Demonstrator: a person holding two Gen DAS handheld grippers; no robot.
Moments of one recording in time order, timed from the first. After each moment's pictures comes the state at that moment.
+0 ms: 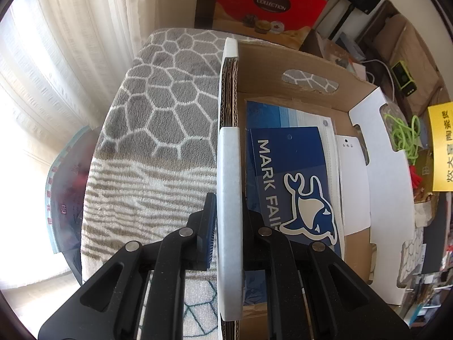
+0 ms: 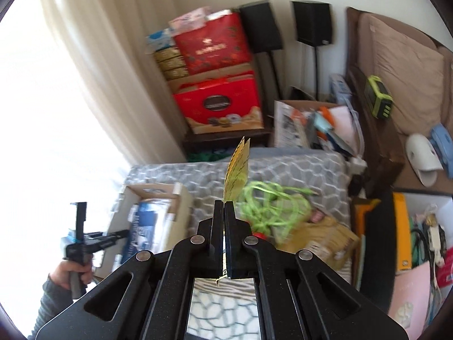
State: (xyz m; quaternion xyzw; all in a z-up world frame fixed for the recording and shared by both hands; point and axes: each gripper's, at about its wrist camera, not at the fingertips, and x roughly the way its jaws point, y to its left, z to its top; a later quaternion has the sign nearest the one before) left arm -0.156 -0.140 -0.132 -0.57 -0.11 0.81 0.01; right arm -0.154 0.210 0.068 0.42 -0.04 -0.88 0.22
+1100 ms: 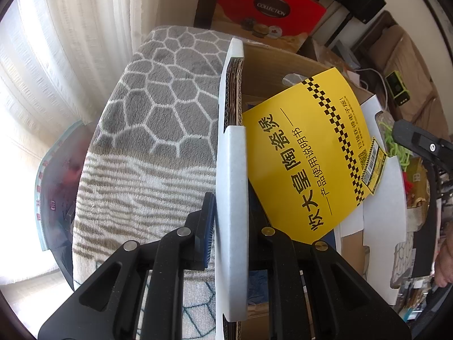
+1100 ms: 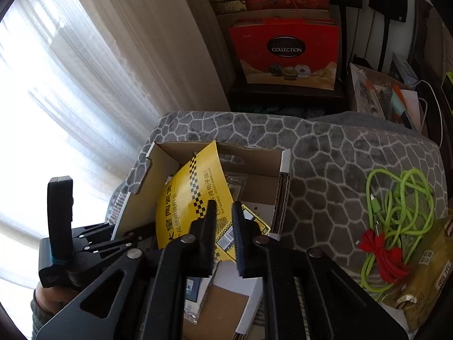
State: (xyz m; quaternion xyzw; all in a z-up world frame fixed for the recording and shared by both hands) left arm -0.149 -0.148 -0.134 -0.57 -0.14 0.81 0.02; right arm -0.207 0.038 -0.060 0.50 0.00 -0.81 0.29
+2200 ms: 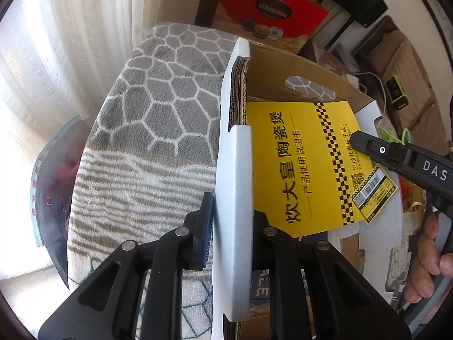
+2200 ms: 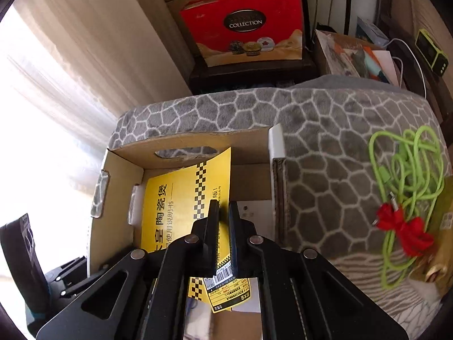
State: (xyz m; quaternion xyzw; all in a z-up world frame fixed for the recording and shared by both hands) left arm -0.150 -0.152 -0.136 -0.57 -0.15 0.81 0.03; right arm -0.218 0.027 -0.097 0.54 -0.03 -0.82 0.18
